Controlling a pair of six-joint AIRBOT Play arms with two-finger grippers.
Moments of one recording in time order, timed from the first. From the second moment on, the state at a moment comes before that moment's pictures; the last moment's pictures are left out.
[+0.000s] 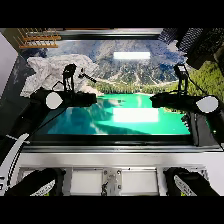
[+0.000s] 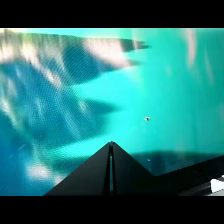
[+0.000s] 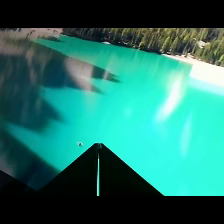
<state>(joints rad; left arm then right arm) -0.40 -1.12 1.05 1.29 -0.89 -1.83 0.05 -0.94 0.88 -0.92 0.86 1.12</state>
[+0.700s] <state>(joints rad) -0.04 -1.29 1.05 1.38 -0.78 -1.81 0.05 -0.94 0.88 -0.92 0.86 1.12</state>
